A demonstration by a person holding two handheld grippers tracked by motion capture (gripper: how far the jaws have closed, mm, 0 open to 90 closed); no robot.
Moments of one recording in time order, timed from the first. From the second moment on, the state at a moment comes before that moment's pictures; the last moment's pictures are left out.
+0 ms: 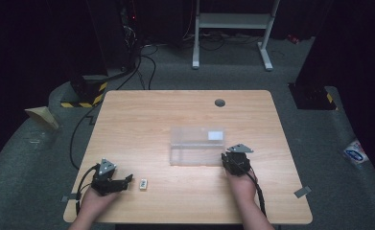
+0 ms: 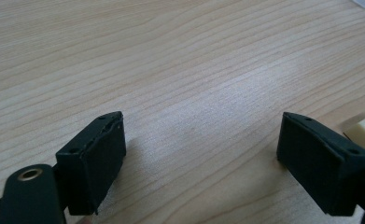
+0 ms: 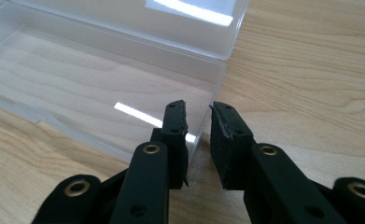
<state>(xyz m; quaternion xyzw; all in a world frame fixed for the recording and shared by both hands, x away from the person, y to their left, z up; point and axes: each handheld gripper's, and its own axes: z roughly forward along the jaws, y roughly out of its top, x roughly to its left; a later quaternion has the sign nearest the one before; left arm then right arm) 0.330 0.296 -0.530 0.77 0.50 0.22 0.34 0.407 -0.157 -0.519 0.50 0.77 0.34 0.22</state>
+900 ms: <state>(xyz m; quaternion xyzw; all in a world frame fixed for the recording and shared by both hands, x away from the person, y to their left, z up) 0.330 0.296 -0.530 0.77 0.50 0.22 0.34 0.397 -0.175 -0.498 0.49 0.74 0.38 0.24</state>
